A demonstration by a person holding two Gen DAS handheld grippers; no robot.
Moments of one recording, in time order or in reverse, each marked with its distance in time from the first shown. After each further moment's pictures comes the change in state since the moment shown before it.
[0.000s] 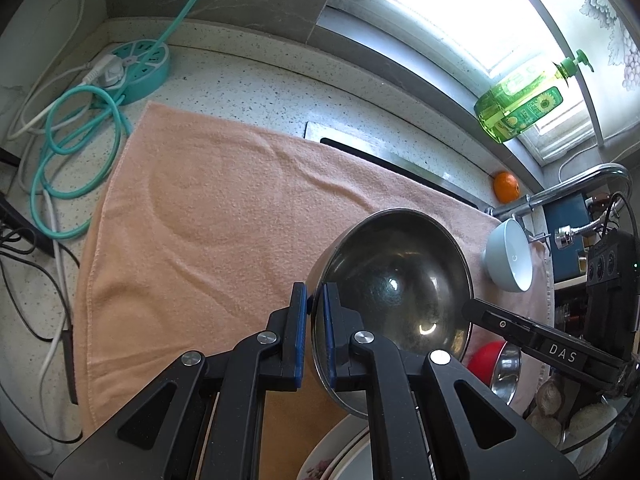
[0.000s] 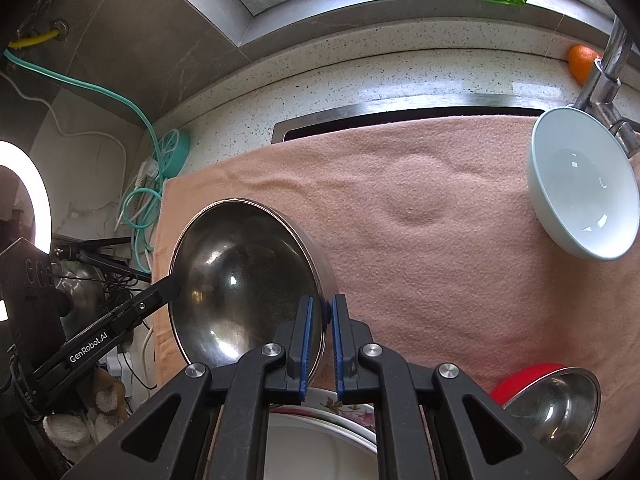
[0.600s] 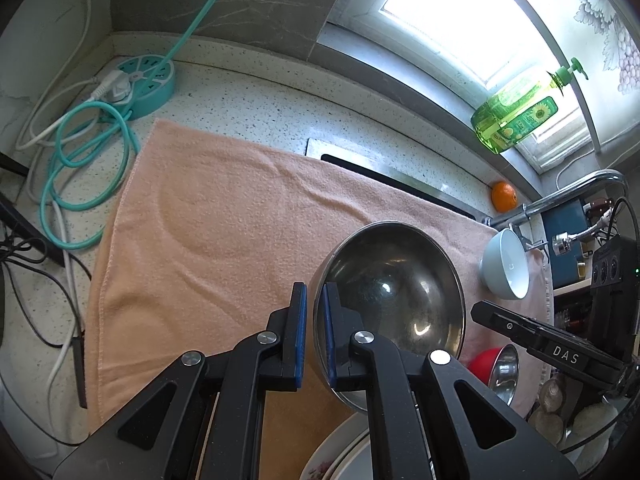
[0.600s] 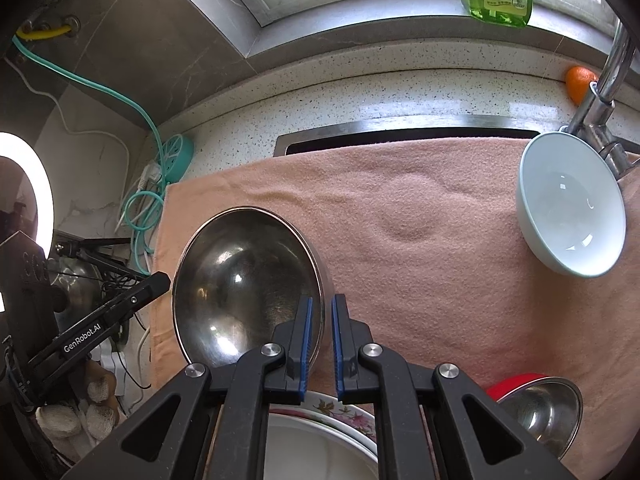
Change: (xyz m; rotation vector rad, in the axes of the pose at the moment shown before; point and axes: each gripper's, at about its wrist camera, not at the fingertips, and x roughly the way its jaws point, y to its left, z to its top) left arm -0.014 0.001 0.002 -0.002 -0.046 0.003; right arm -0.014 0.001 0.001 -0.040 -0.038 -0.017
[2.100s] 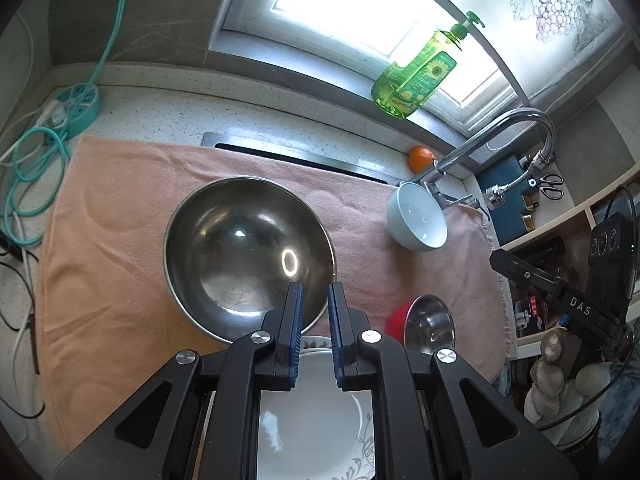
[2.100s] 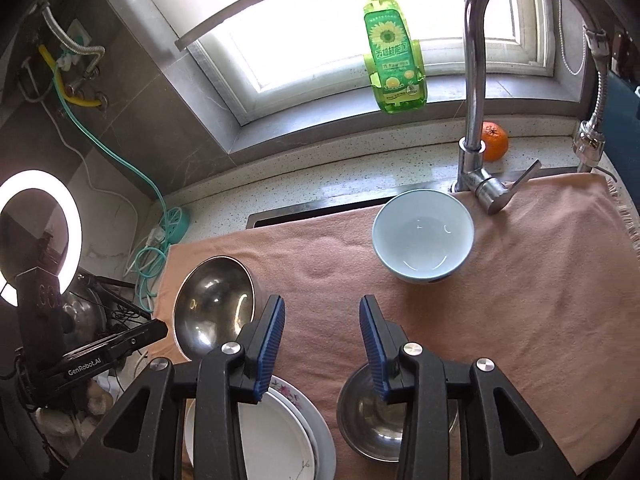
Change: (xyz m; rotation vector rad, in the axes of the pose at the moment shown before) left arm -0.031 -0.087 -0.050 0.140 -0.007 -0.159; right arm -0.128 -0.067 -0.050 0.016 -0.301 -0.041
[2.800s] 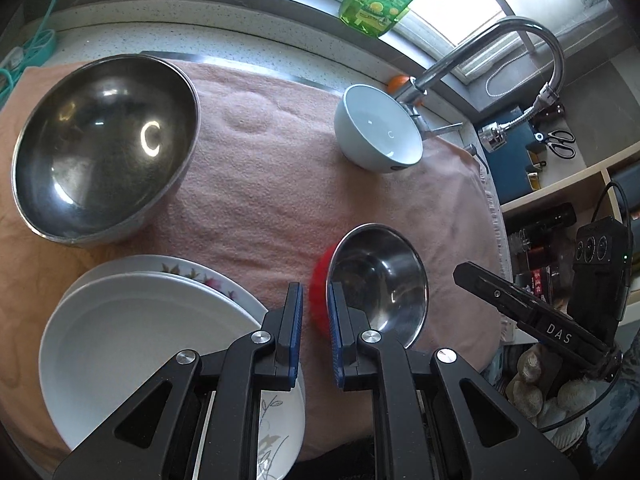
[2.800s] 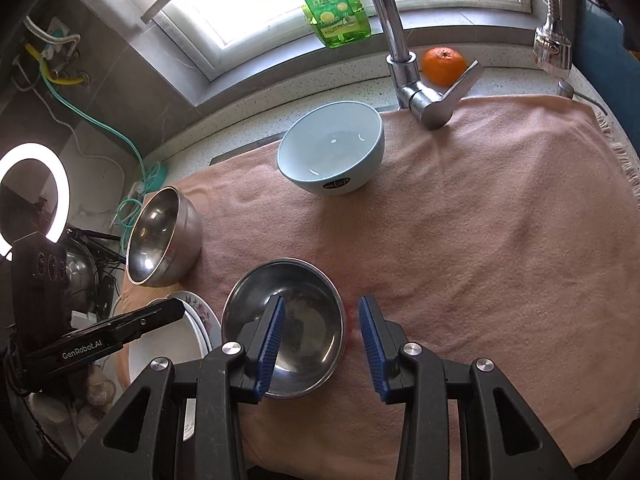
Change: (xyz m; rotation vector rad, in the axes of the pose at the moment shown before) left arm 0.085 -0.083 -0.062 -0.035 0.145 0.007; right arm 0.007 -0.108 -0.055 0.013 0.151 0.049
